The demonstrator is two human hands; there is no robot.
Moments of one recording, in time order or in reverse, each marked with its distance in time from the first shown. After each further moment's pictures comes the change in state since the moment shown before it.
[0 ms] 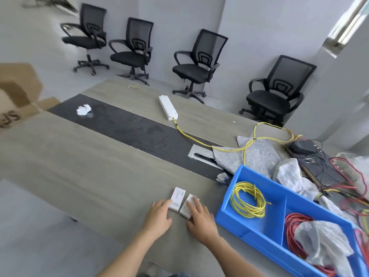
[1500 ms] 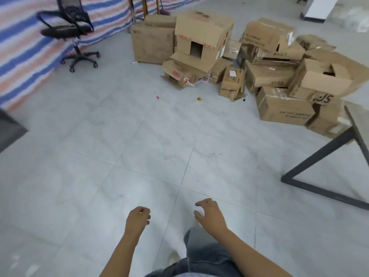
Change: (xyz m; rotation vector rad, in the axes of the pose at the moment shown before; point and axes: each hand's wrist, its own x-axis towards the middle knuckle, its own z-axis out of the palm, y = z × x) left_hand -0.742 -0.177 0.163 -1.427 1.268 -1.539; right_hand -0.437 -0.346 0.278 -0.227 -0.698 -1.174
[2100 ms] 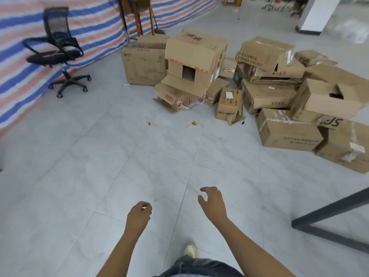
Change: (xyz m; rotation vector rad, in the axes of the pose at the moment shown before) left_hand 0.155 0.247 0.112 0.161 0.024 0.244; right_hand 0.281 0.017 -0.176 0.147 0.220 0.077
